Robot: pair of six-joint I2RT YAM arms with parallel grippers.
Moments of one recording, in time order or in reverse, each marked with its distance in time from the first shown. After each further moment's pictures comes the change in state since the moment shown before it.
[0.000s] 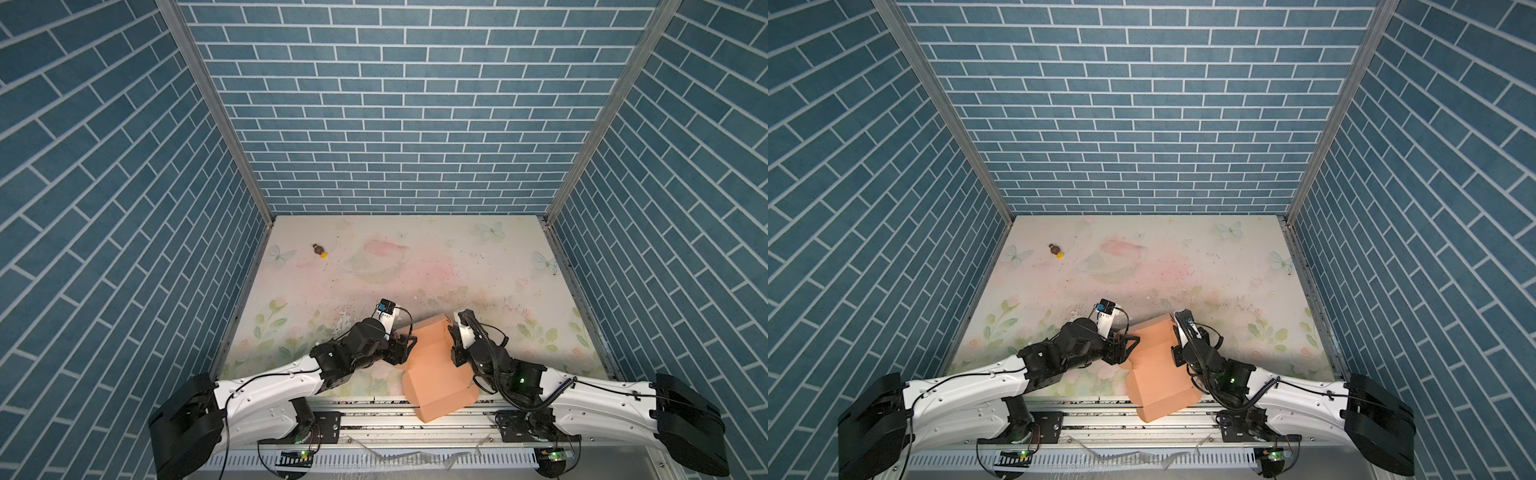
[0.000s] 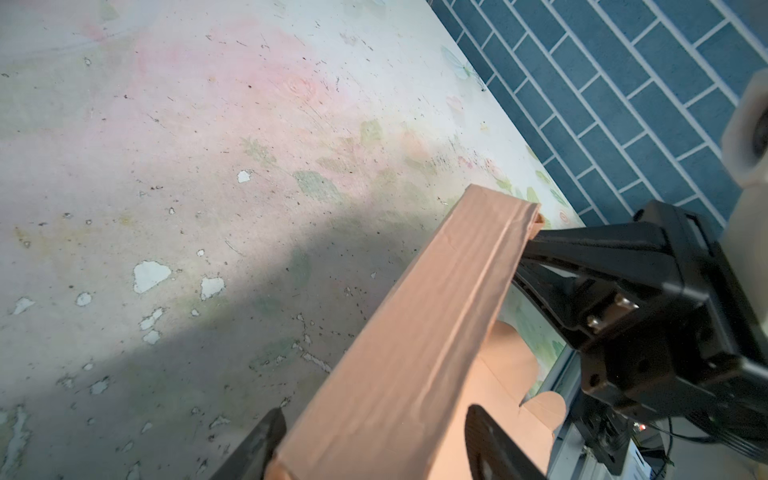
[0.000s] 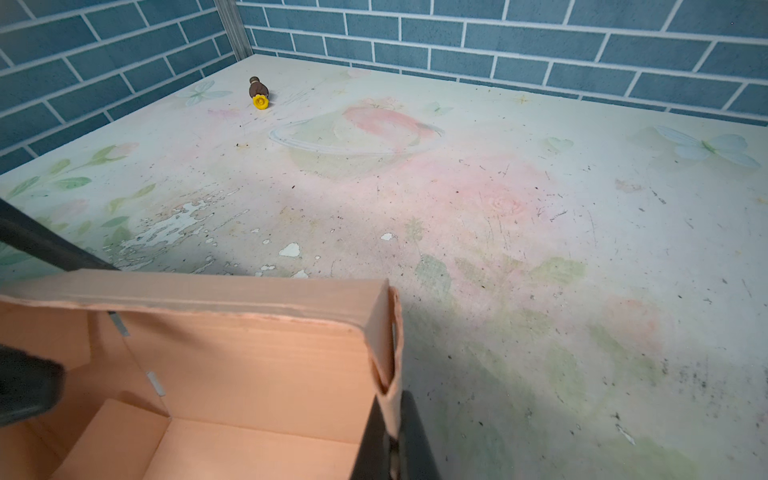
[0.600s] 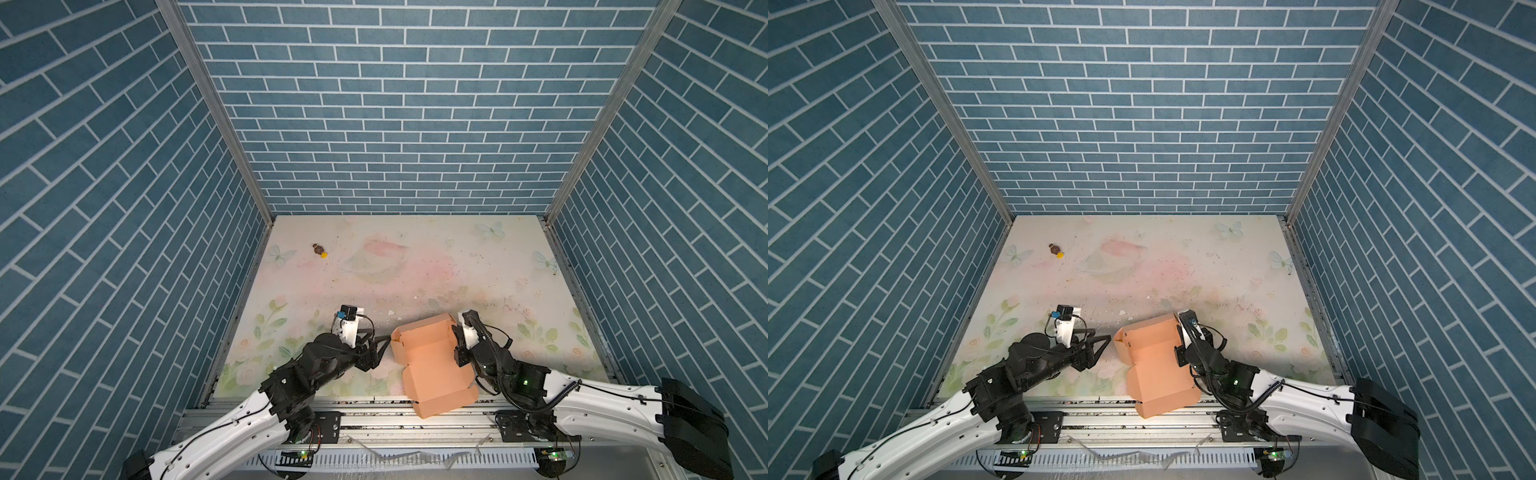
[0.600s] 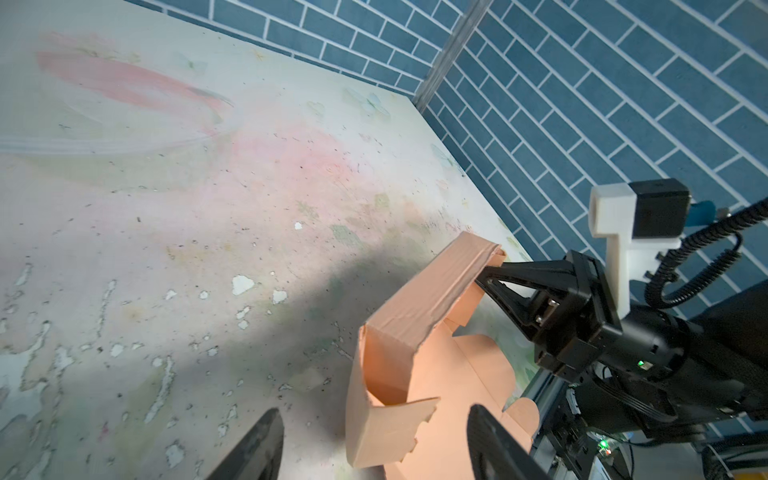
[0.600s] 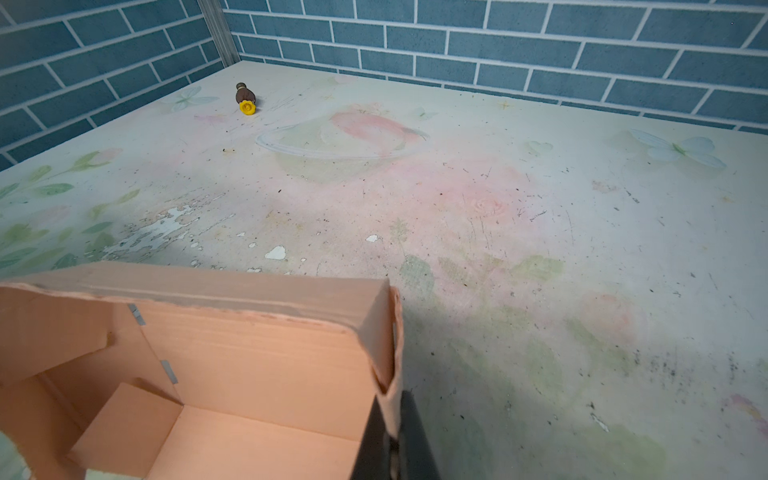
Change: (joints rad) left arm 0.122 -0.545 -0.148 -0.229 -0.005 -0.015; right arm 0.000 -0.045 -0.017 -0.022 0.033 0.000
